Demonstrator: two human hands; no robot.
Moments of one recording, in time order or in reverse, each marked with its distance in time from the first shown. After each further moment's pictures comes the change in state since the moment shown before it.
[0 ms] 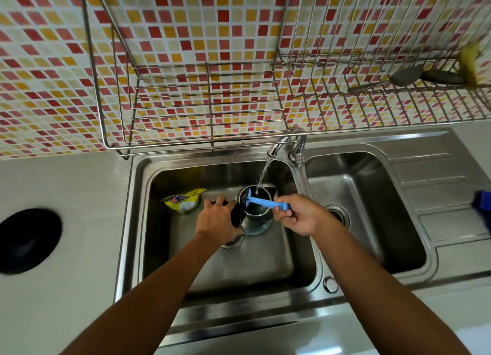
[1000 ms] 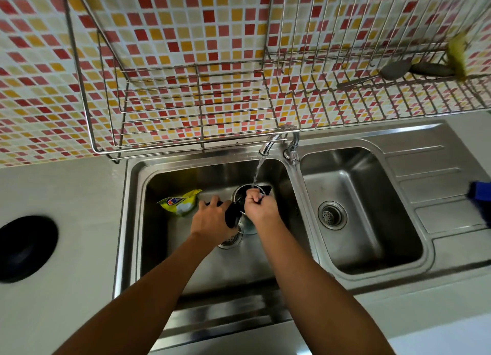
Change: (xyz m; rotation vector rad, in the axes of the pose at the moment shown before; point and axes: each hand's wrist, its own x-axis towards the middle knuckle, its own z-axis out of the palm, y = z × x) left_hand 0.004 -0.001 0.006 0.054 -0.013 0.041; right_hand 0.041 0.026 0.066 1.128 0.108 -0.090
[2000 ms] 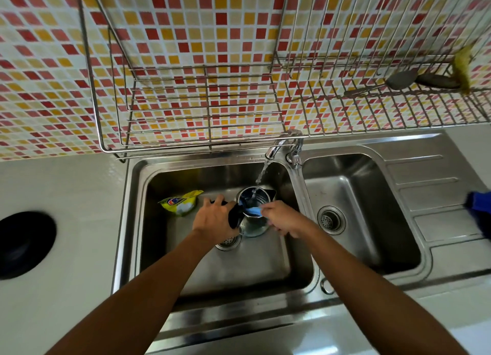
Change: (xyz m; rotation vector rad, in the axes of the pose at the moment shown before) left_hand 0.020 -0.010 0.017 0.002 0.040 0.069; right_hand -0.024 -0.051 -0.013 -2.184 -0.072 -0.395
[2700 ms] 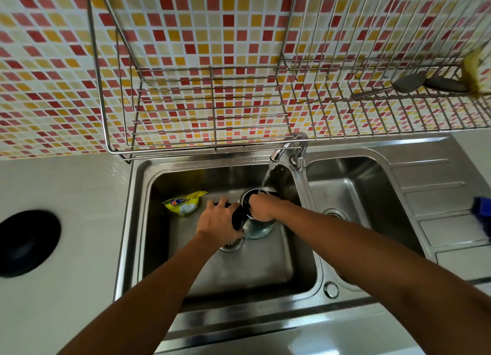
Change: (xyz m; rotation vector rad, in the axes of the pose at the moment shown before) left_hand 0.010 -0.006 0.025 -0.074 0.001 -0.044; right_hand 0.044 -0.045 0.018 -0.918 -0.038 -0.224
